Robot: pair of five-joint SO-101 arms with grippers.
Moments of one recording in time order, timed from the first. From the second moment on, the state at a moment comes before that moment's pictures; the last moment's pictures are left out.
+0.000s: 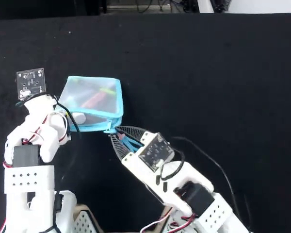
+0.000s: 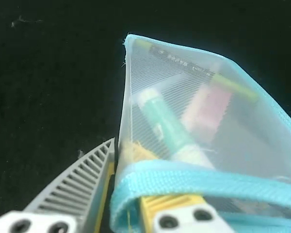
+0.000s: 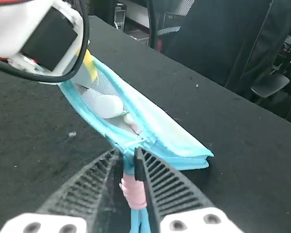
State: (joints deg) left arm -9.5 -60.7 51.6 60.4 3.6; right arm -43.0 -93.8 84.0 34.6 10.2
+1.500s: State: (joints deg) left arm -9.4 -60.7 51.6 60.4 3.6; right arm -46.1 -94.4 93.5 28.0 12.4
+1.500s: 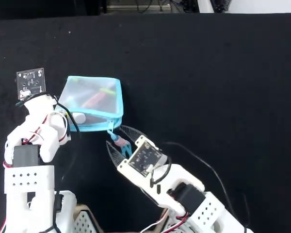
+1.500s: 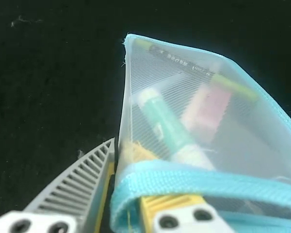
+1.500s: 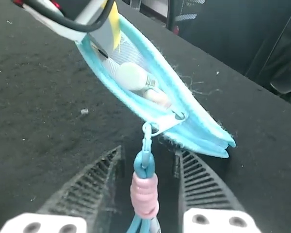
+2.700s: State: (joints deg) left arm -9.4 -60.7 51.6 60.0 3.6; right arm -36.6 -94.4 81.5 34.9 8.5
